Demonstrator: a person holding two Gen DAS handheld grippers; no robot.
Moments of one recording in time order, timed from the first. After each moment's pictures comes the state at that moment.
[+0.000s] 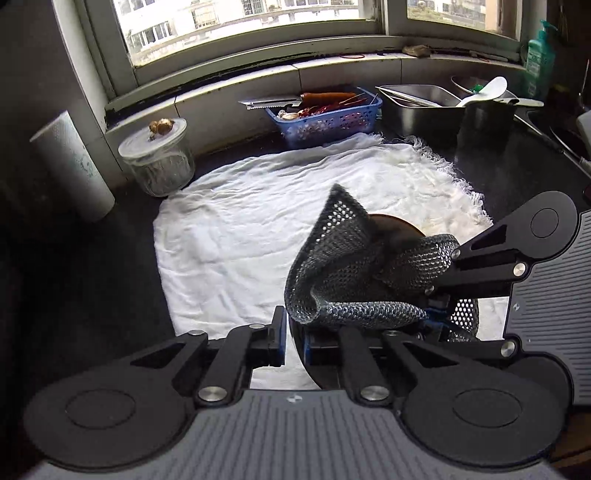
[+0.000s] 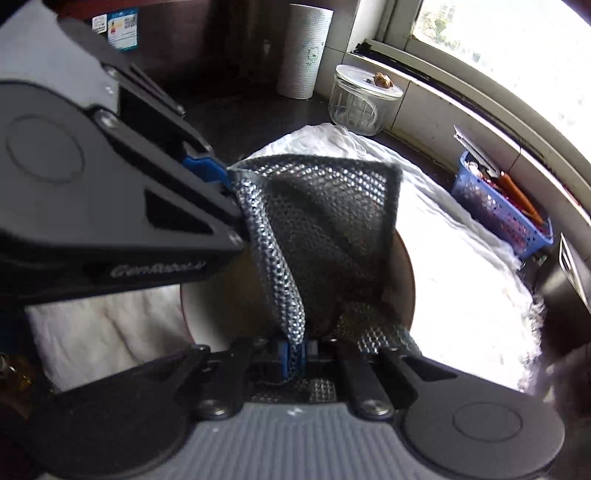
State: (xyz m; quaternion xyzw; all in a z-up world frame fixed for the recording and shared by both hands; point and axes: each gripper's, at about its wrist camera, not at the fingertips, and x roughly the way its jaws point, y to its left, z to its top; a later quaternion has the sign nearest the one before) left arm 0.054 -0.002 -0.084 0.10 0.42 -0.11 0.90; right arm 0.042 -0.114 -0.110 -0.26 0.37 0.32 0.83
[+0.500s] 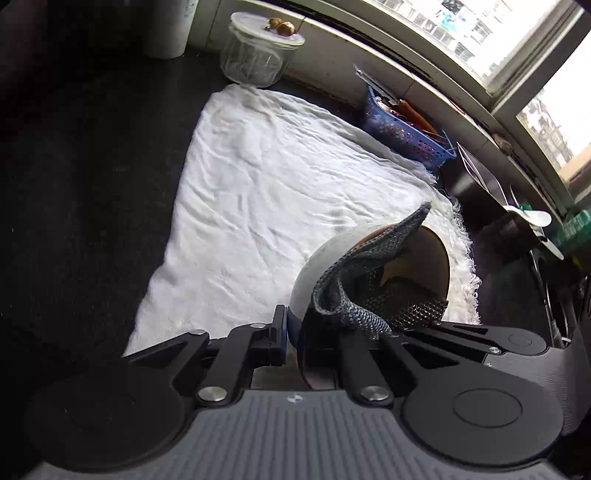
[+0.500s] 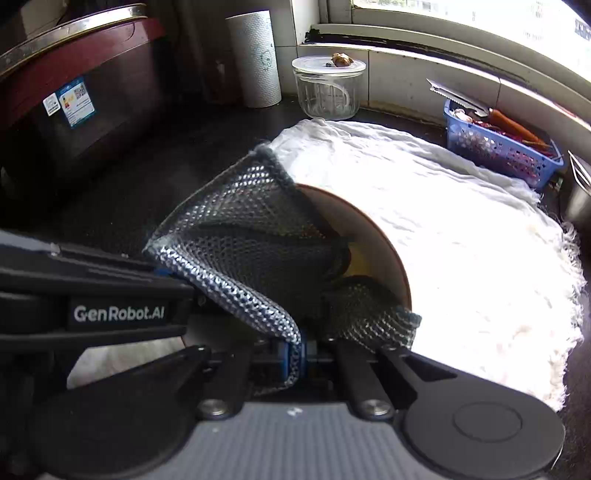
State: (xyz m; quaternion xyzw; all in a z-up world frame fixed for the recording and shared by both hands) left arm 0.043 0.062 -0.123 -0.24 0.49 -0.04 0.84; right arm 0.064 -0.117 -0.116 -0.06 0.45 0.31 0.84
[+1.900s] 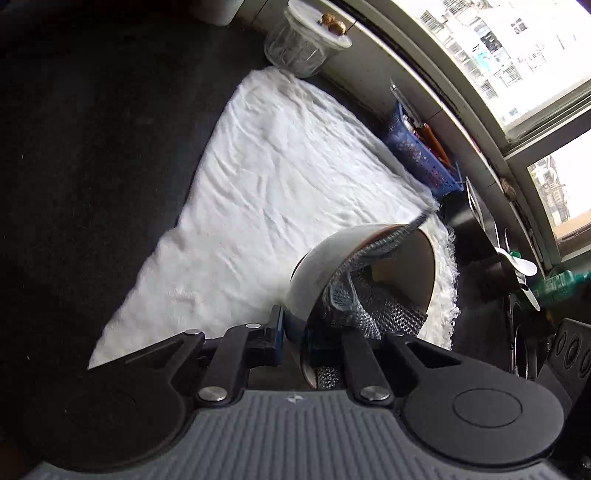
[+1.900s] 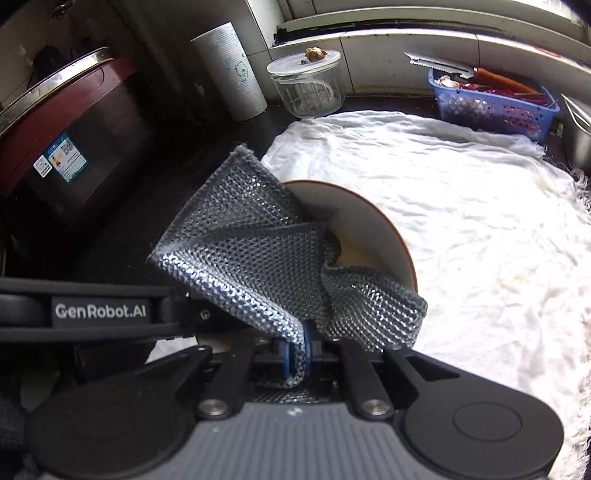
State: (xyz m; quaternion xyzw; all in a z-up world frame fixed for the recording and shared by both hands) left arm 0.039 0.069 -0.125 -0.28 0.50 -0.03 0.82; right arm 0.070 -0.122 -0.116 0.01 0.48 0.30 0.83
